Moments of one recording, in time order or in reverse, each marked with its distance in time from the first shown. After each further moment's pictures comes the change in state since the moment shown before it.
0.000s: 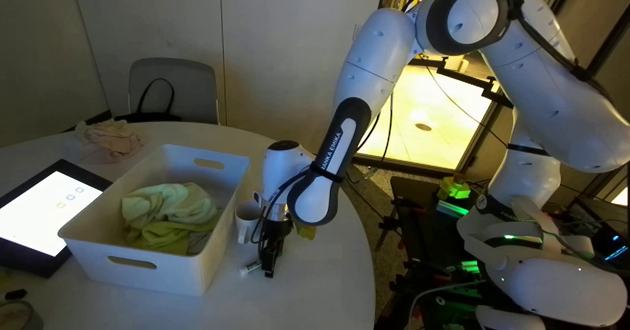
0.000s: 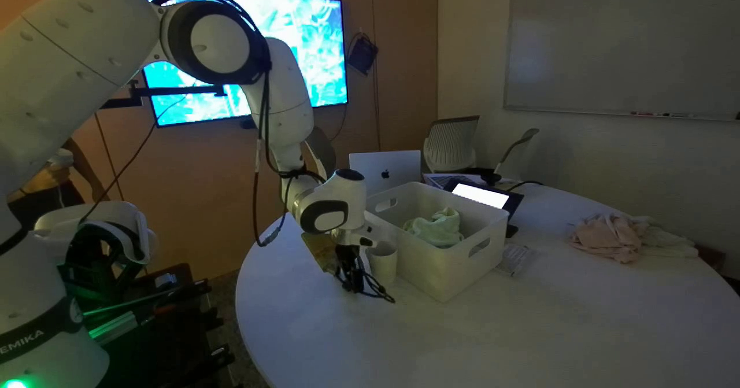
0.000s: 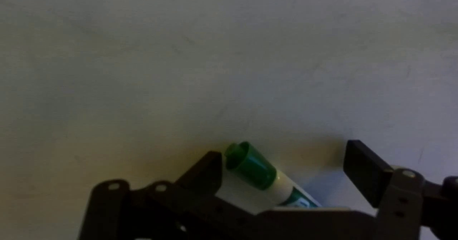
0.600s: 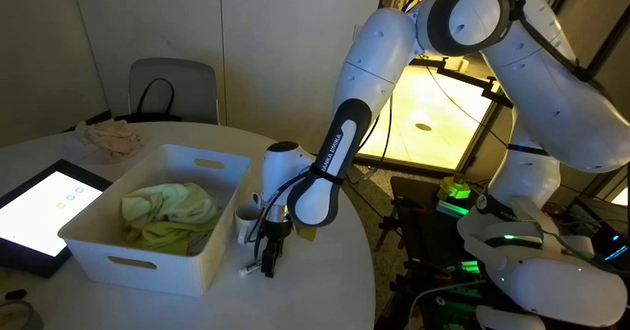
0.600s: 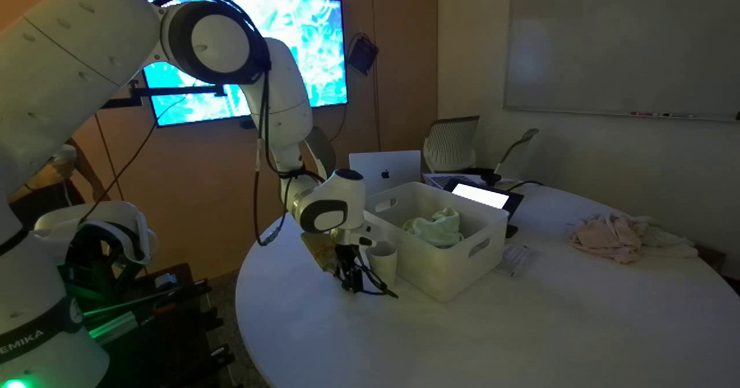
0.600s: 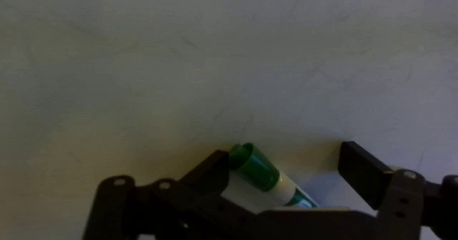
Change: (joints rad) arm 0.019 -0.001 -0.011 0.003 0.000 -0.004 0.000
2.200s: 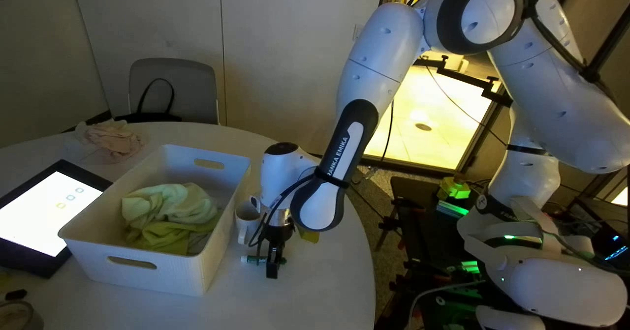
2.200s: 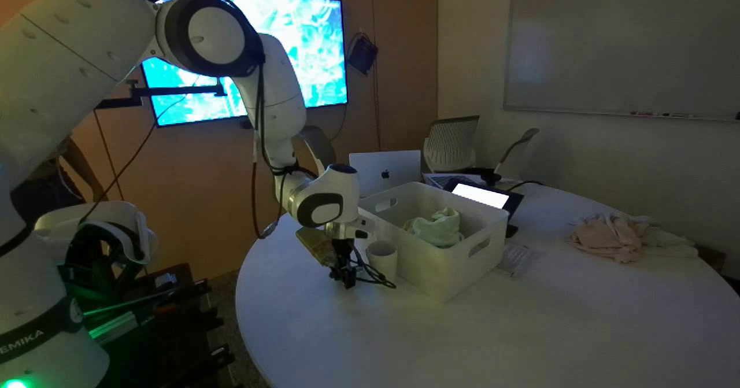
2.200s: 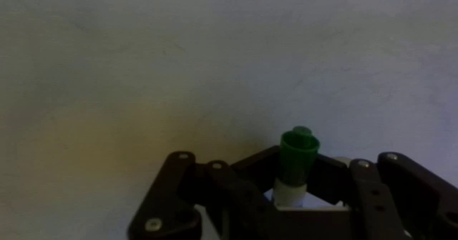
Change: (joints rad) arm 0.068 -0.033 -0.037 -0.019 -0.024 -0.021 -0.015
